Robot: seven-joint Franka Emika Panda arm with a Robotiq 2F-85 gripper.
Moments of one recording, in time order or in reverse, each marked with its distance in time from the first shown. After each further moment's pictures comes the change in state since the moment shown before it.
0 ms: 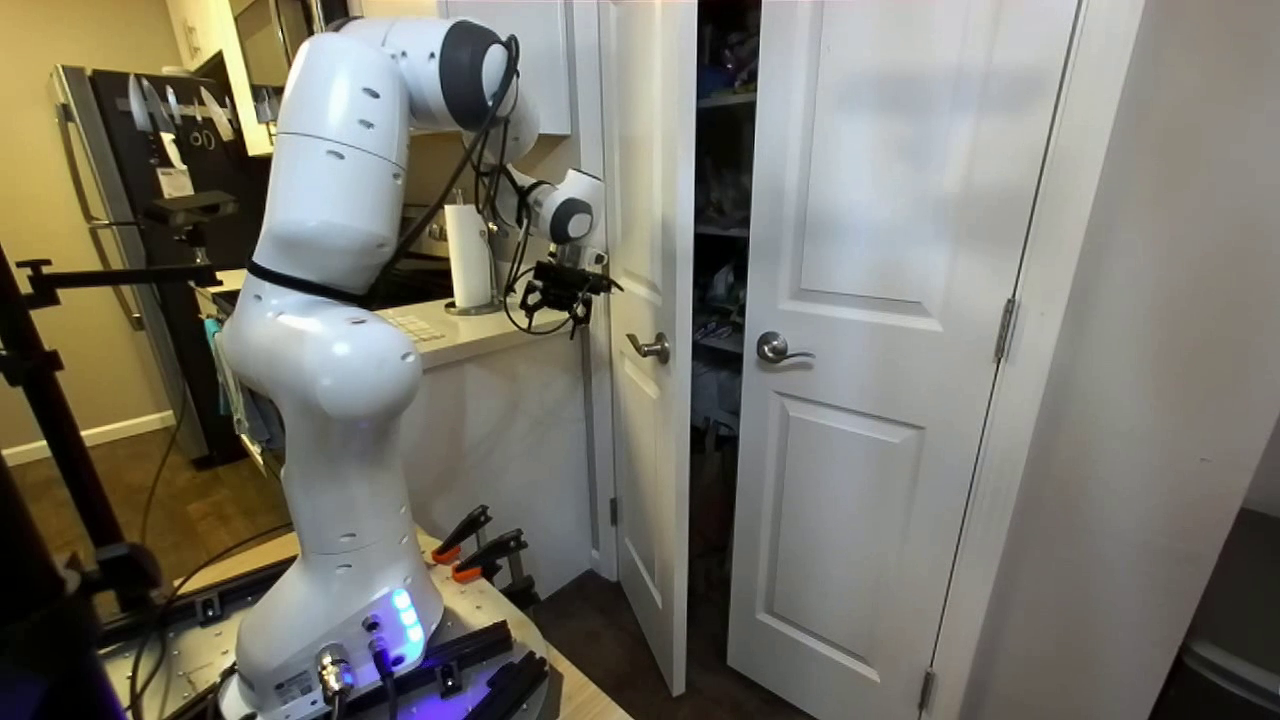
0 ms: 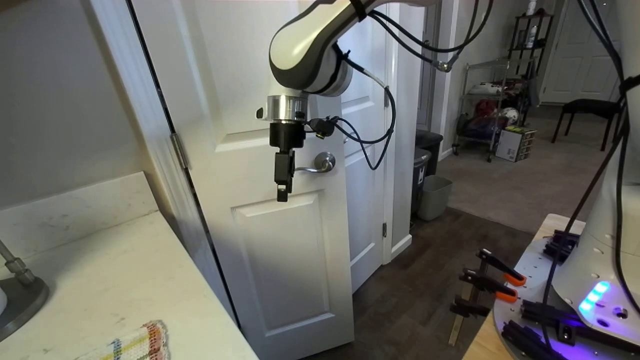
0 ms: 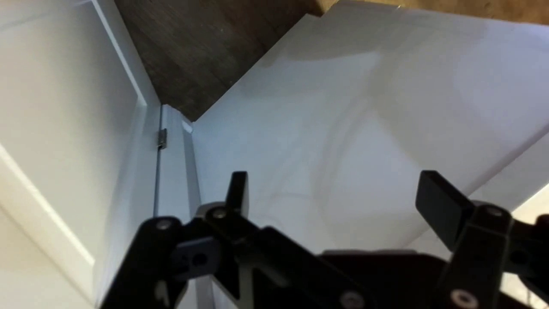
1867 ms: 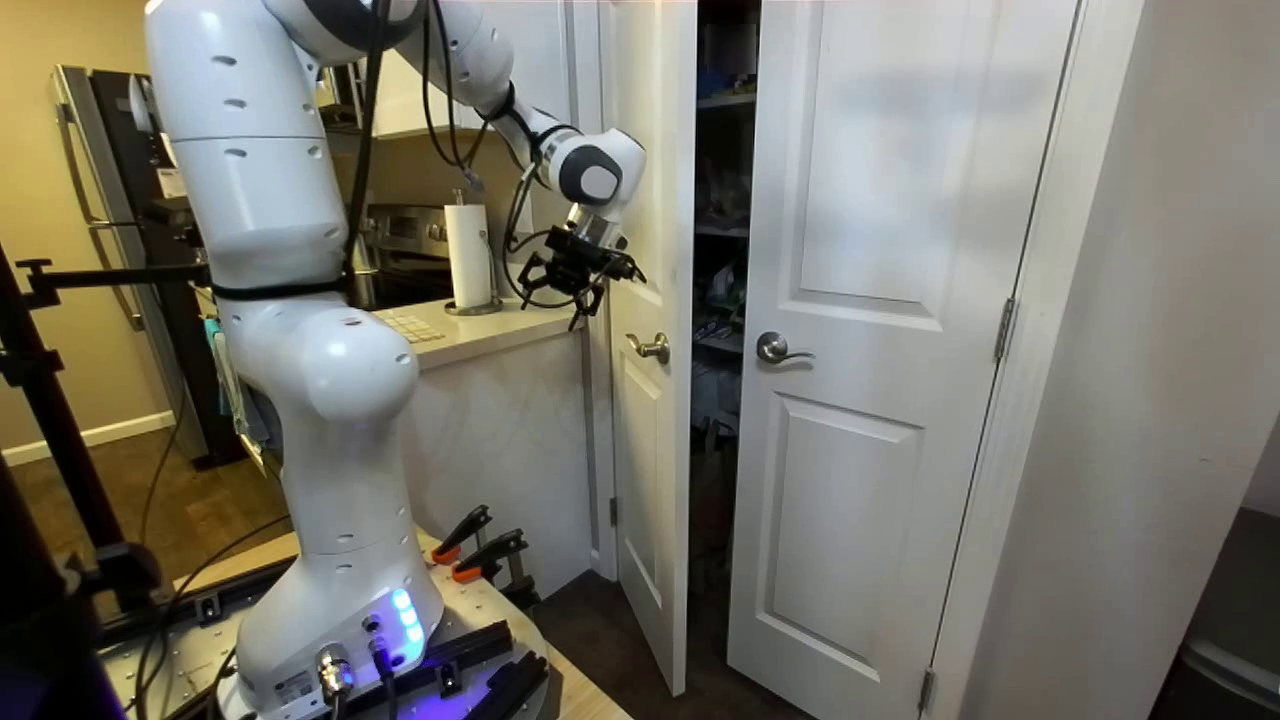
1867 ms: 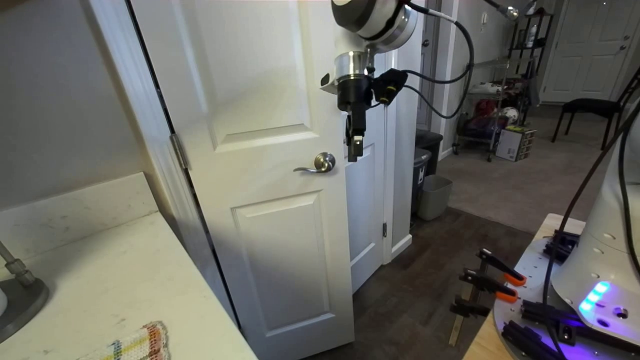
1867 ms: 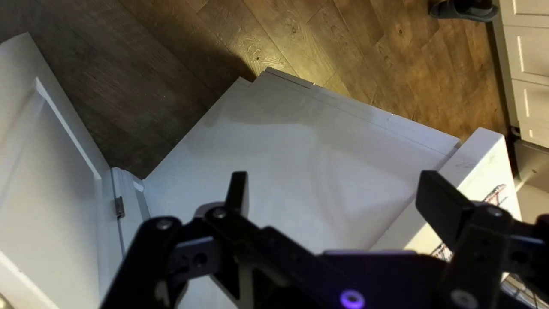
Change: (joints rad) arm -0.043 -0.387 -0.225 -0.279 0.216 -0.363 -0.277
